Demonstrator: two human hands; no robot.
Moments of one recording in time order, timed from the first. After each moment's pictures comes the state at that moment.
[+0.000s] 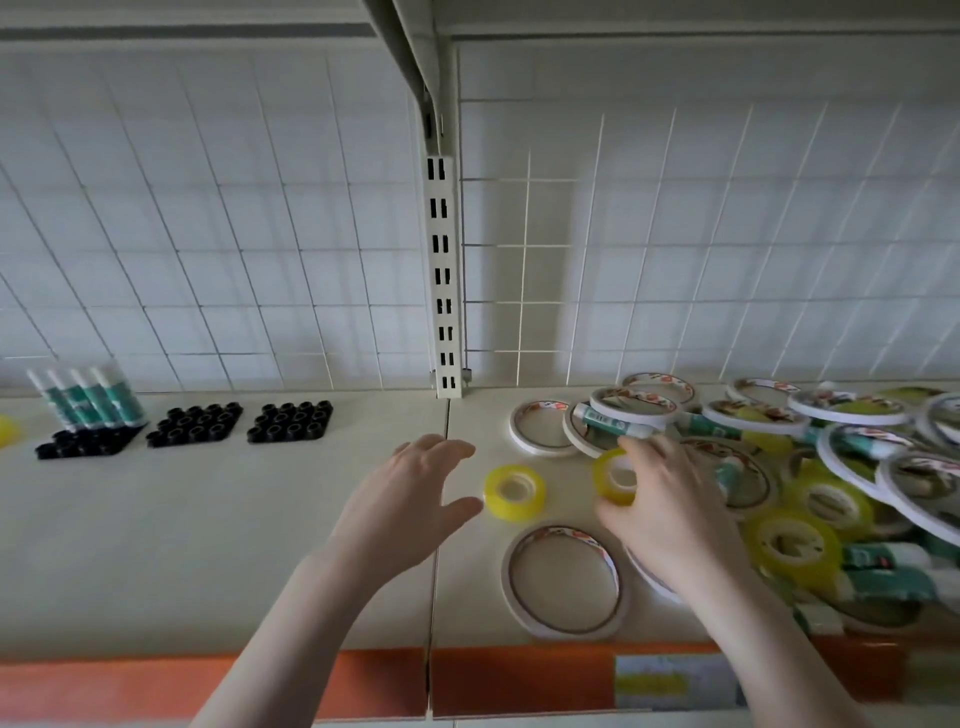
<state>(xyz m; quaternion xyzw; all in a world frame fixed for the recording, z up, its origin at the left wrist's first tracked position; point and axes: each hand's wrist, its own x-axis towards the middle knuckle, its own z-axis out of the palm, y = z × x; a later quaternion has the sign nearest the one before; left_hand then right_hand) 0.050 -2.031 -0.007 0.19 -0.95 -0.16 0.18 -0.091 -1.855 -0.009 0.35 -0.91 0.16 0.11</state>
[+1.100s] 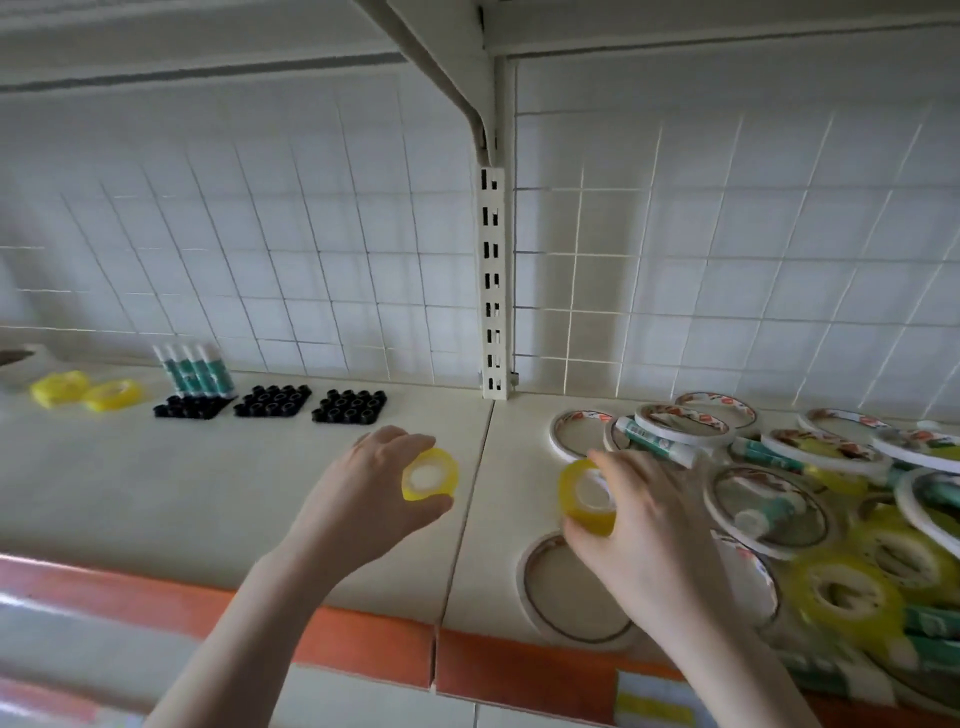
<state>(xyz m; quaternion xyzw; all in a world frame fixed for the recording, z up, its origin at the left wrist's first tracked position) 0.092 -2.030 0.006 0.33 -0.91 -0.12 0.21 -0.069 -1.866 -0.014 0.48 -0.81 0.29 0.15</state>
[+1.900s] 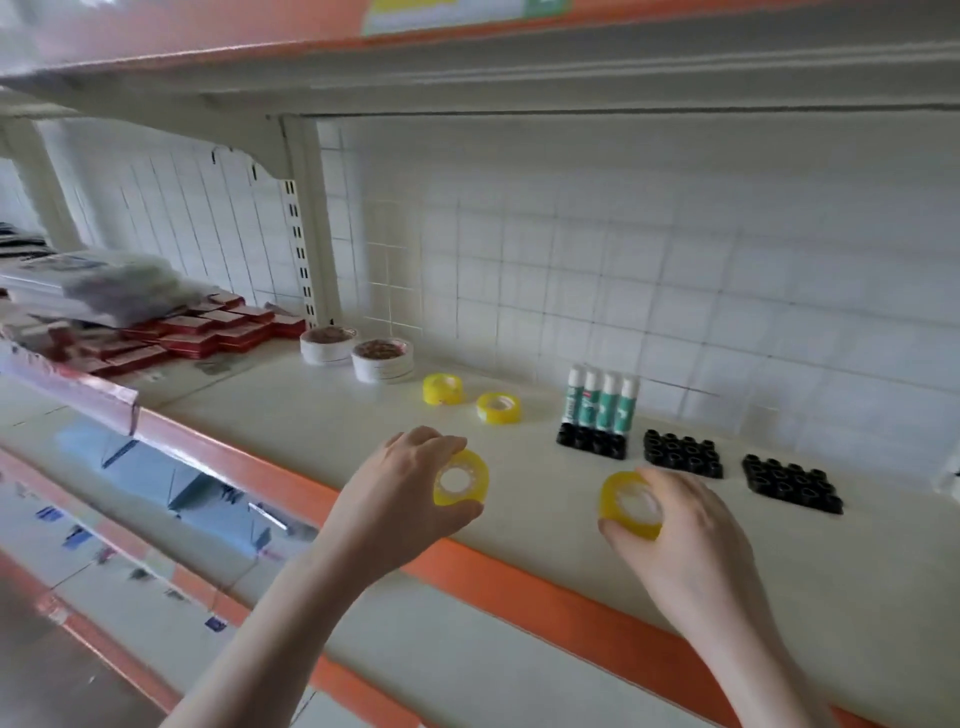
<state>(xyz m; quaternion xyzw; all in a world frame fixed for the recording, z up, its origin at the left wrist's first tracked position) 0.445 -2.273 0.013 0.39 -0.88 -0.08 0.27 0.243 -2.156 -0.006 0.51 -0.79 0.33 0.08</state>
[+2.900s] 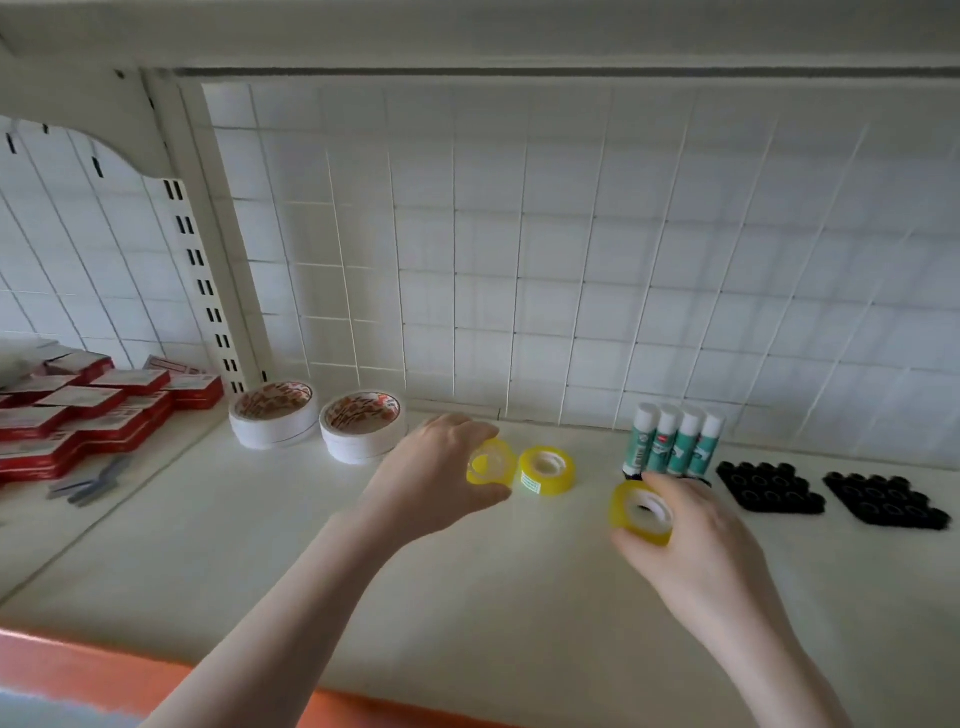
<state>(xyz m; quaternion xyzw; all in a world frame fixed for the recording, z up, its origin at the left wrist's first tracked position) 0.420 -2.476 0.018 0.25 -0.94 -0.12 0.19 0.284 -2.295 -0.011 0.38 -0.87 0.30 0.07</state>
